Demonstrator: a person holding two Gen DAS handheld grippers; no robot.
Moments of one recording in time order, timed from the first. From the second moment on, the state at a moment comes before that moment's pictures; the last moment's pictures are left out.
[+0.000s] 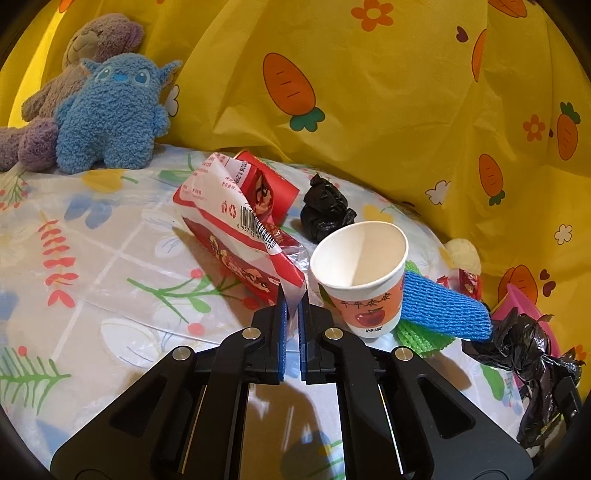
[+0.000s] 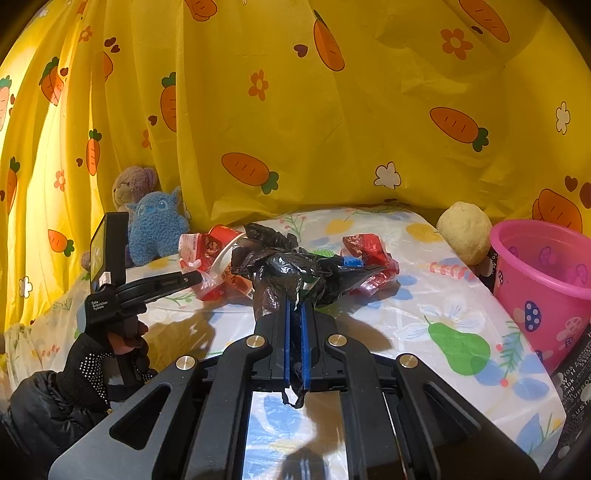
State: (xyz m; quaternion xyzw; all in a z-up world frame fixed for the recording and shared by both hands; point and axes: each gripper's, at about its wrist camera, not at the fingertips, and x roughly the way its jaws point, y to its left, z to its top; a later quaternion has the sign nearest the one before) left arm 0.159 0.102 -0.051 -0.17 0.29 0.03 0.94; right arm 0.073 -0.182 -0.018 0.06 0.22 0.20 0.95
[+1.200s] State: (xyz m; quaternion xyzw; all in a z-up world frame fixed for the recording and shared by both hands) left arm 0.078 -0.013 0.014 -0.07 0.20 -0.12 0.97; right arm 0.035 -0.240 0.019 0.08 0.14 0.13 0.98
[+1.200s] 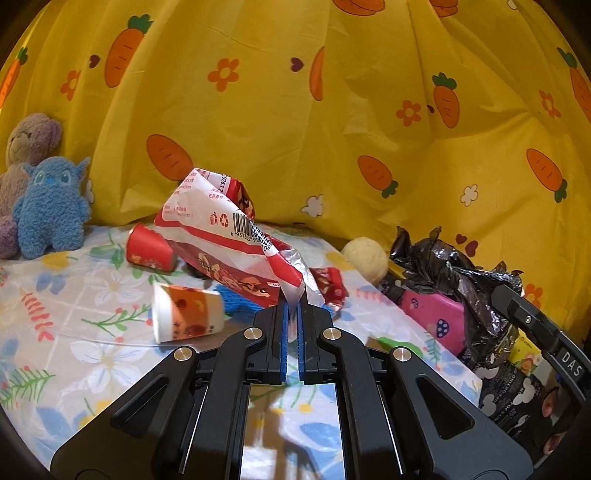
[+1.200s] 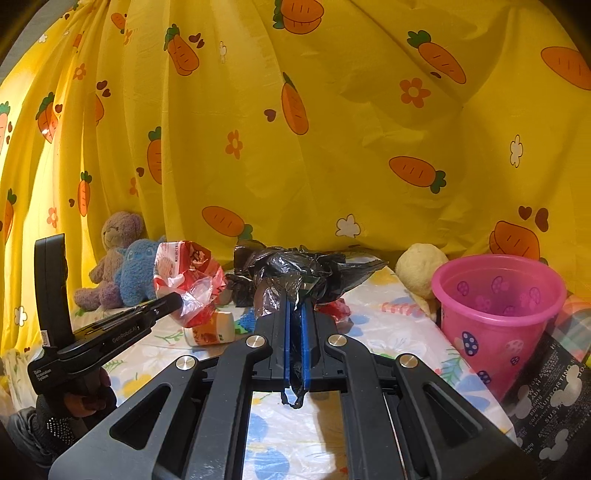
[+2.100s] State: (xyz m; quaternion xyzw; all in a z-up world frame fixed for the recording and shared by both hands) left arm 0.135 -0.216 0.042 0.04 0.19 -0.33 0.92; right arm 0.078 -0.363 0.029 0.07 0.13 -0.06 0.99
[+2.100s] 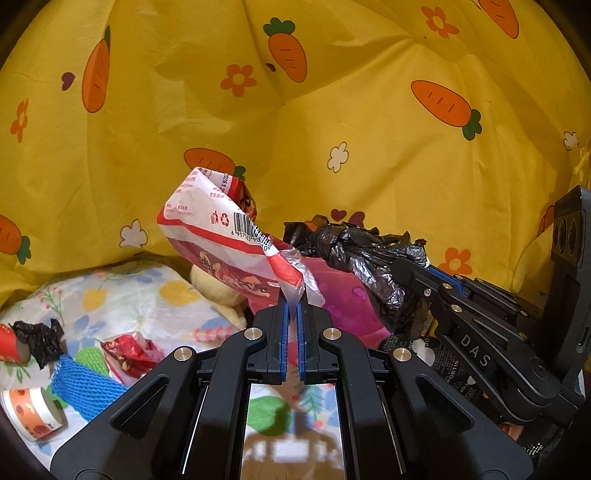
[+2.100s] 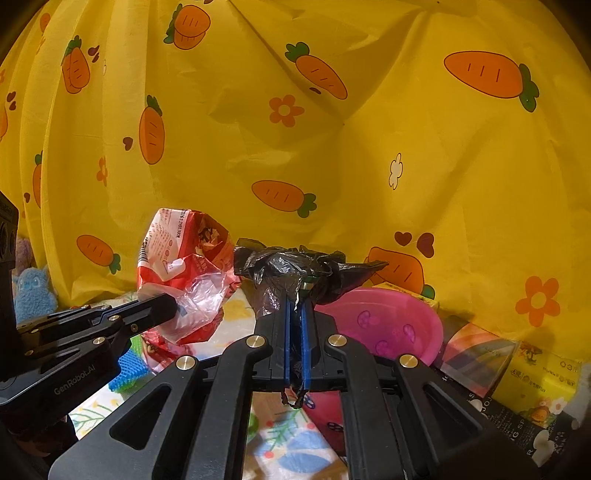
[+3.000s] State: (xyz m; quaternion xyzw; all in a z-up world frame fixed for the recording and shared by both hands) left arm 0.203 -0.289 -0.003 0.05 0.24 -0.39 0.89; right arm 0.122 -0.412 0.004 0.08 0.16 -0.12 0.98
